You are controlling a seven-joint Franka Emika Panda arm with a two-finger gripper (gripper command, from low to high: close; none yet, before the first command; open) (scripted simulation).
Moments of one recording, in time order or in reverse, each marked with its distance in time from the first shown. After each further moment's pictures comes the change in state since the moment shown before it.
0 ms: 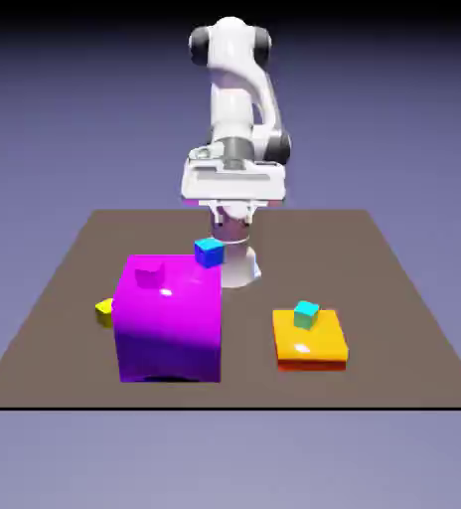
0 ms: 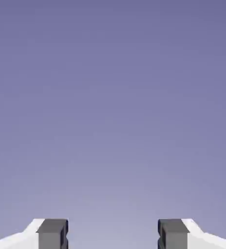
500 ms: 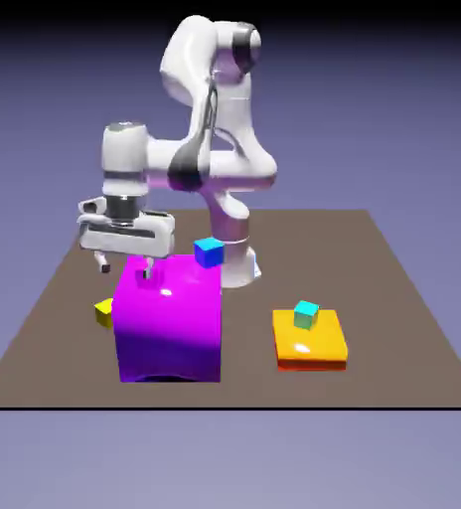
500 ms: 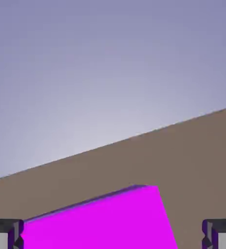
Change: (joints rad) arm -0.104 0.527 -0.433 0.413 -0.027 -0.583 -0.112
